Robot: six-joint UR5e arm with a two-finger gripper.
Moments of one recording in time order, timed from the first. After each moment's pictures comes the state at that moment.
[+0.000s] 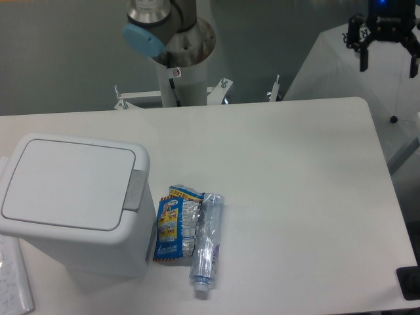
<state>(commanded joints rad) 3.04 -1.59 -1.59 -1.10 1.25 1.63</state>
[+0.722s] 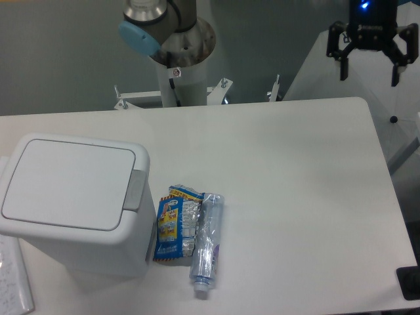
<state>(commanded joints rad) 2.93 -1.57 -1.61 -1.11 1.25 1.33</state>
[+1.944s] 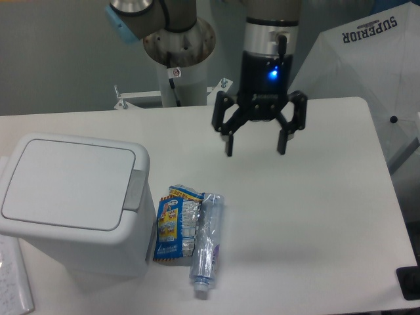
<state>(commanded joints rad) 2.55 -1.66 -1.61 -0.87 1.08 0.15</state>
